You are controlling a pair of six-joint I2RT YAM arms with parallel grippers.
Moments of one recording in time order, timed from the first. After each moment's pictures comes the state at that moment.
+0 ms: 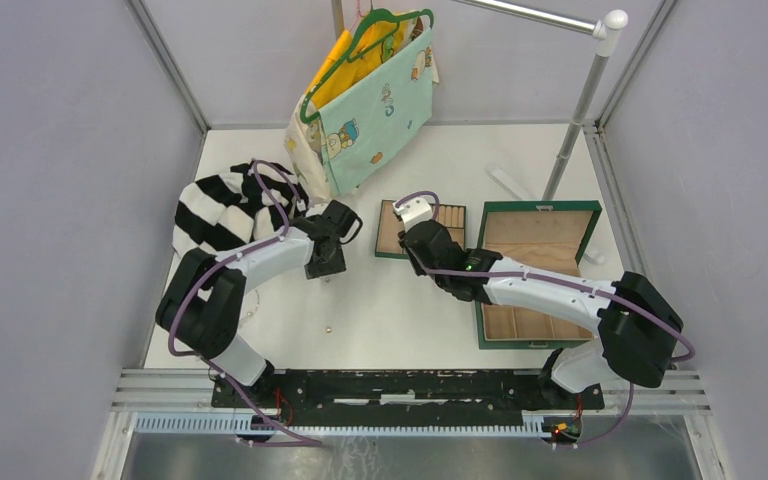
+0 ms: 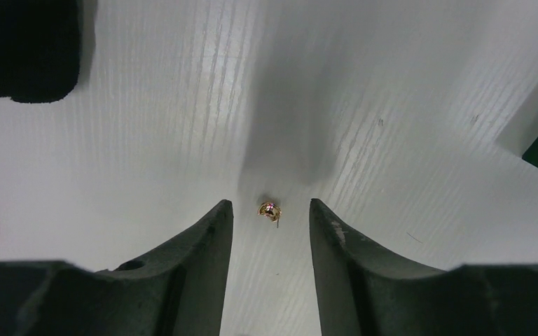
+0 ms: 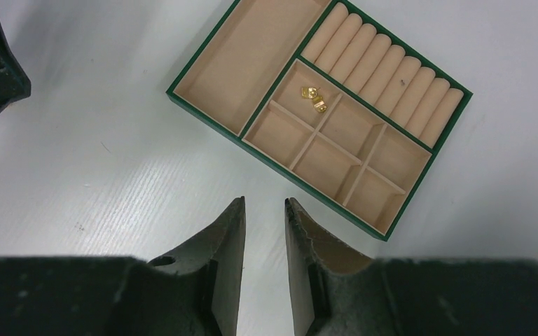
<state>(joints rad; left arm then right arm) -0.54 1.58 0.94 -0.63 -0.37 -0.74 0.96 1.45 0.92 -0.15 0.46 0.20</state>
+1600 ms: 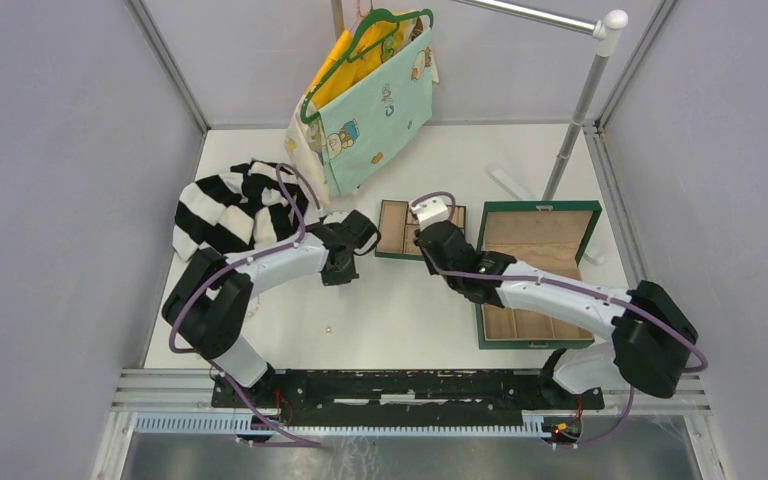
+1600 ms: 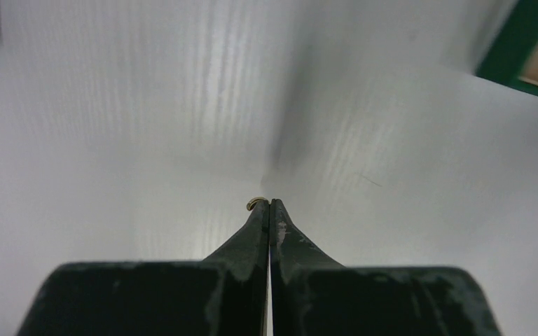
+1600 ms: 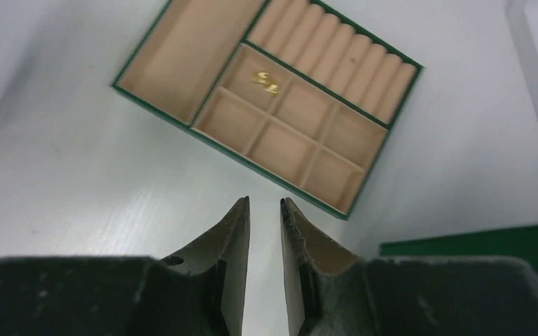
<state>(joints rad) -0.66 1.61 0.94 -0.67 -0.37 -0.80 0.93 1.40 0.88 -0.15 0.50 0.20</state>
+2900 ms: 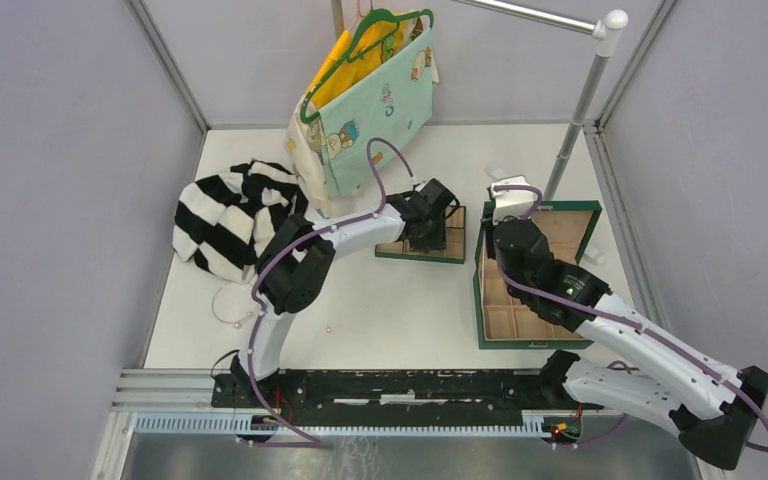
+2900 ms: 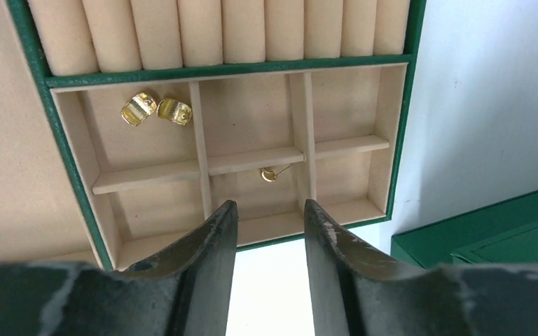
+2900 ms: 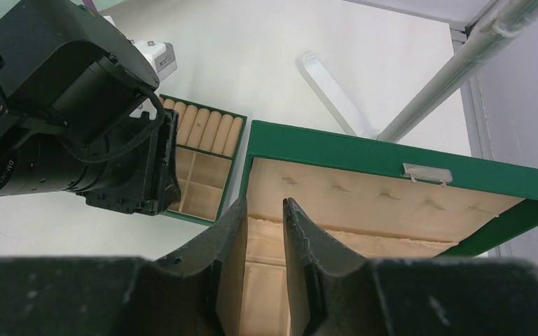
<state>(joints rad) -0.84 2.13 1.62 -0.52 -0.10 -0.74 0.84 0.90 0.88 -0.39 0.75 0.15</state>
